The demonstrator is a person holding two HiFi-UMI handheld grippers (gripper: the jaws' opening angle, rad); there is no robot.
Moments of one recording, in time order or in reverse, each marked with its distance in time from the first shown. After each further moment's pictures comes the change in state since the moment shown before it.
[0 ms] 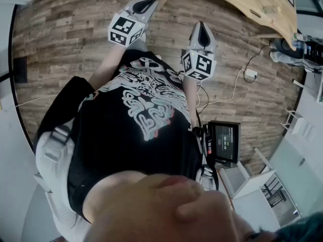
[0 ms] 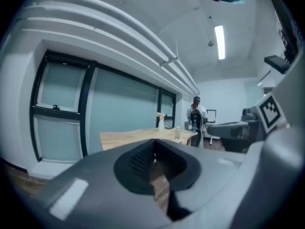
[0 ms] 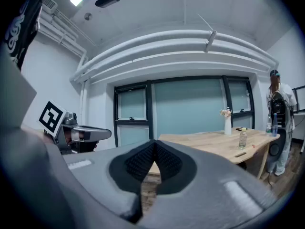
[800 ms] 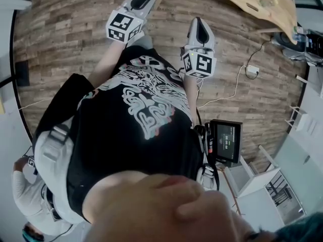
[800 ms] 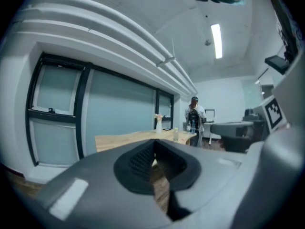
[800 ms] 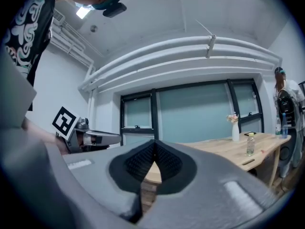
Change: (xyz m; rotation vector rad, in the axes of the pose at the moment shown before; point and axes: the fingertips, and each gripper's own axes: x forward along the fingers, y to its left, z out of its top) left arm 0.017 -0.012 0.003 0.028 -0.021 -0.014; right arm -0.012 -0.005 0.008 -0.008 -0.113 0.095
